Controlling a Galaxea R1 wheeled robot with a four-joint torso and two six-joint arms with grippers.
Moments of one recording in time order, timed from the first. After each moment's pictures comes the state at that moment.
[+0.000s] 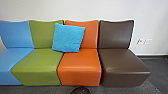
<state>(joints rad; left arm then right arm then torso) 0.78 2.68 -2.33 -0.42 0.41 -0.02 -0.83 1.68 -1.01 -0.01 -0.31 0.52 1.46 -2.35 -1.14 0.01</state>
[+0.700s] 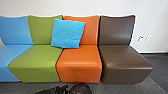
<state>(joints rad) 0.66 2.76 -2.38 -0.42 0.48 -0.02 -0.83 1.68 -1.01 -0.01 -0.31 0.52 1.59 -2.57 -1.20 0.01</state>
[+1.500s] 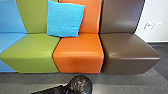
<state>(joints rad) 0.64 2.83 -2.44 -0.43 0.49 -0.02 -0.82 1.70 -1.02 -0.01 -0.30 0.52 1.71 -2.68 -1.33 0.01</state>
